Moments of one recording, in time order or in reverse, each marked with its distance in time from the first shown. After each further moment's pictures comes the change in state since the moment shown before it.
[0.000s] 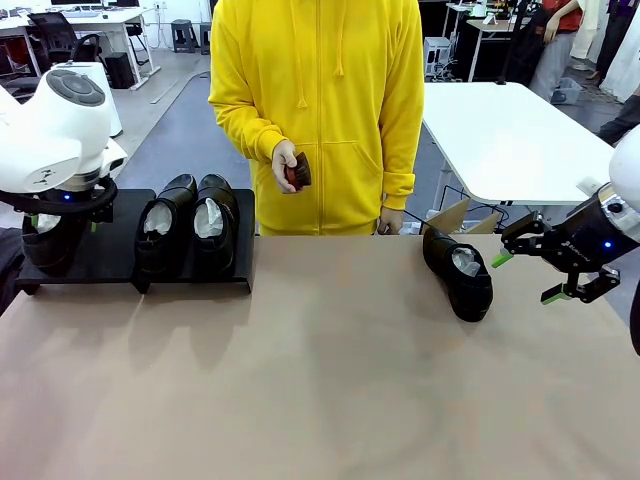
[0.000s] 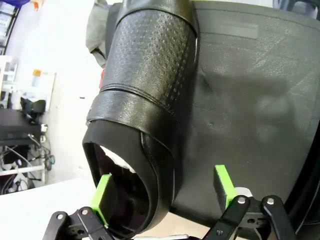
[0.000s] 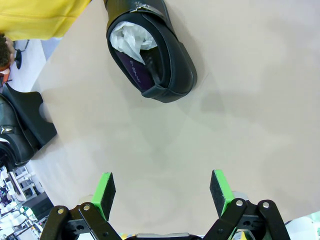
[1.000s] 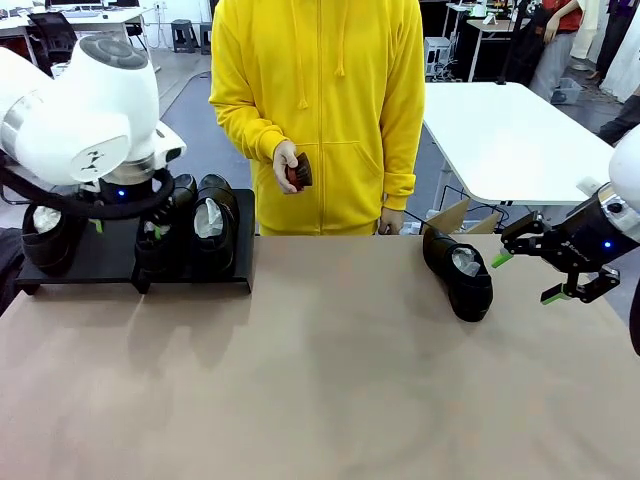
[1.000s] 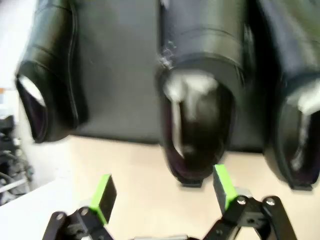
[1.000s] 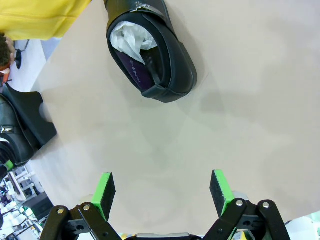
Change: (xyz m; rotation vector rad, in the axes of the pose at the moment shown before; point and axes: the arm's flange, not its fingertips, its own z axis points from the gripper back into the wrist) left arm -0.065 -0.073 0.121 -0.226 0.075 -0.142; right arm 0.000 0.000 0.000 0.000 0.000 0.000
